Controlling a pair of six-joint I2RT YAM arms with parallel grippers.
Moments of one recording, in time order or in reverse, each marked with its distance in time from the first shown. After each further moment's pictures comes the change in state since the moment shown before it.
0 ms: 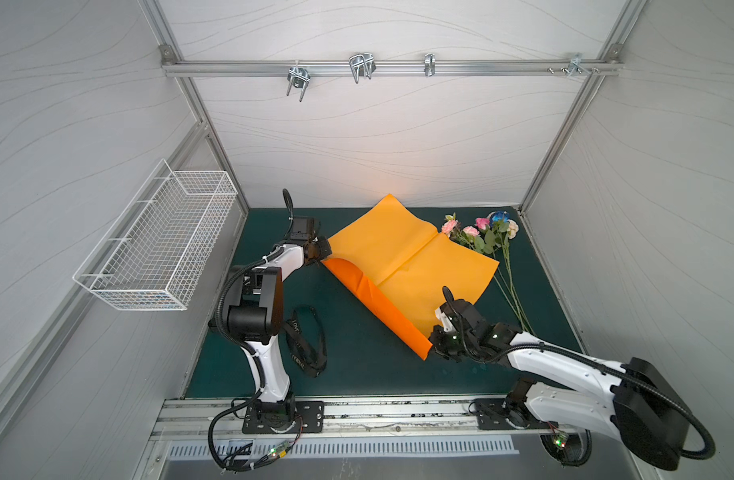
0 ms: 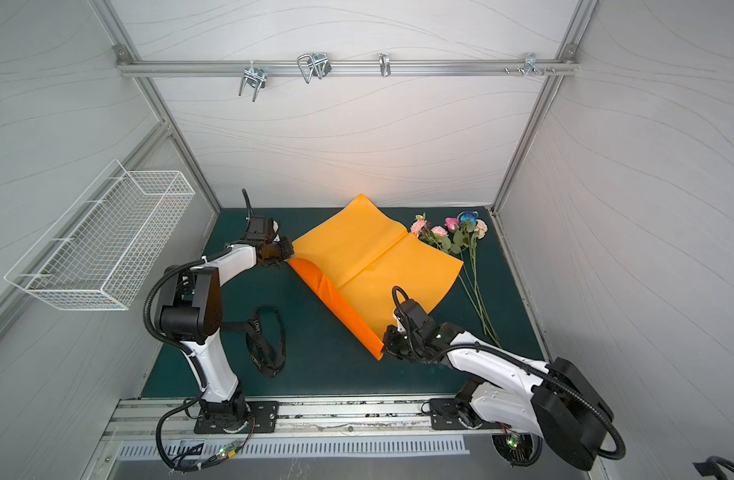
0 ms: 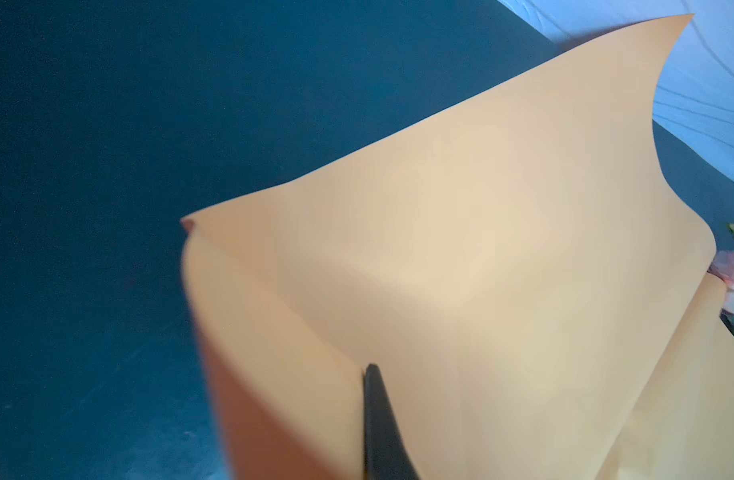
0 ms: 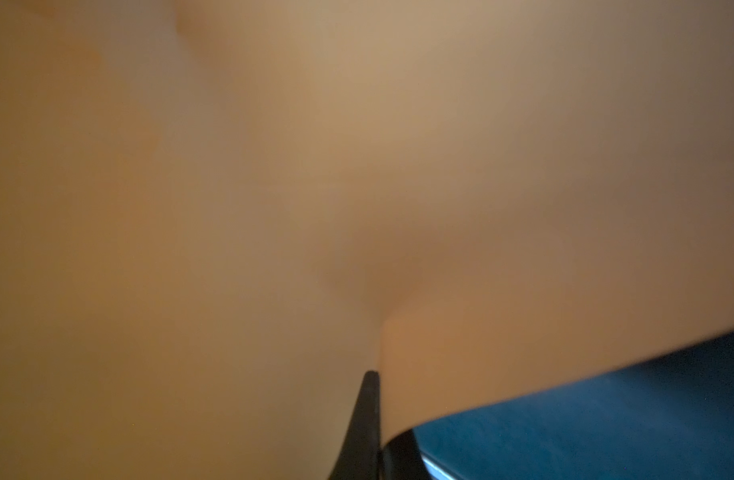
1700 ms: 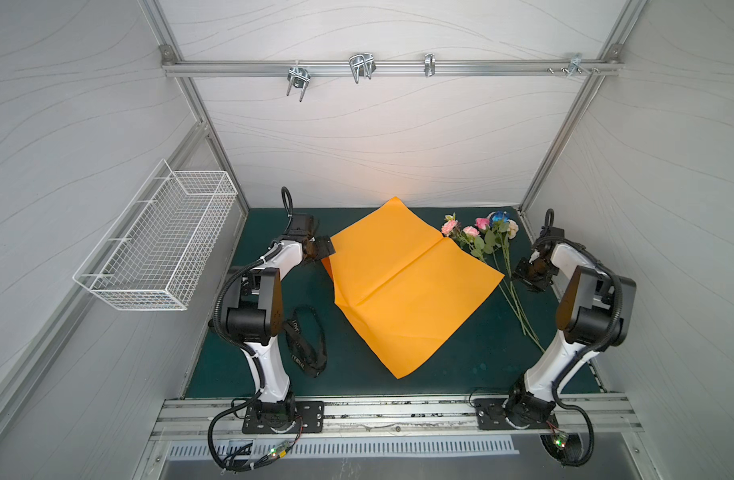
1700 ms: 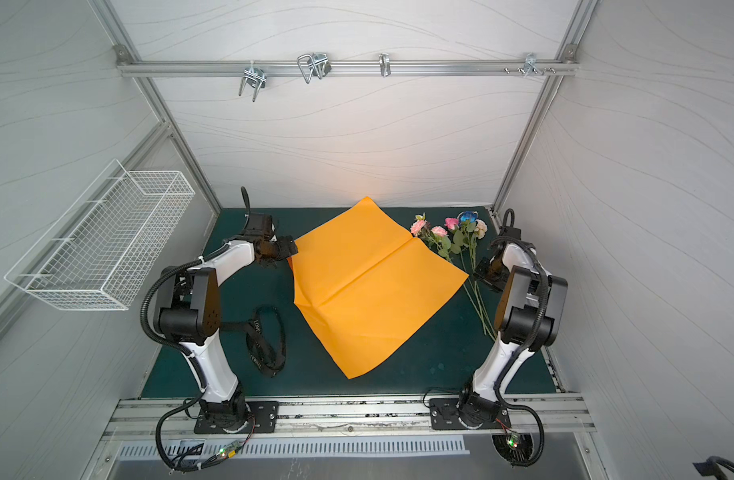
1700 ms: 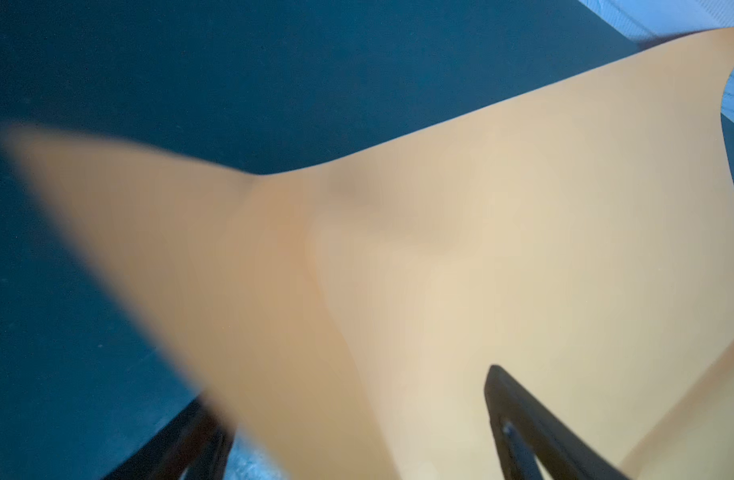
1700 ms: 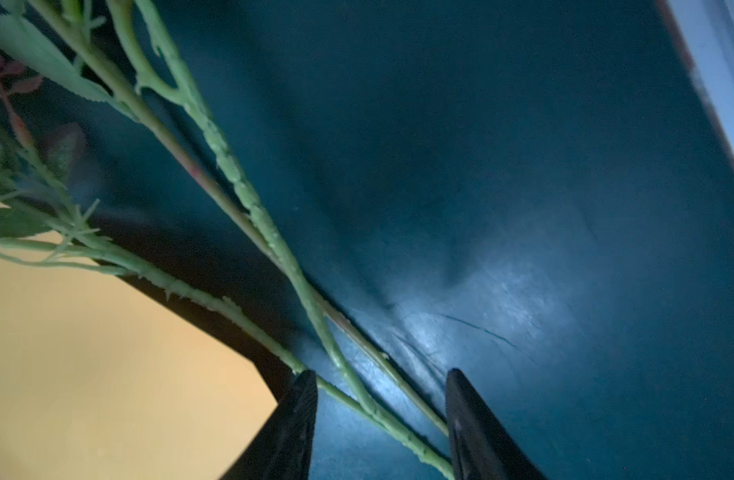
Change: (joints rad) left arm 0.013 -0.024 0.060 -0.158 -0.090 0.003; right arm -1.116 0.796 0.880 -0.495 0.233 -0.818
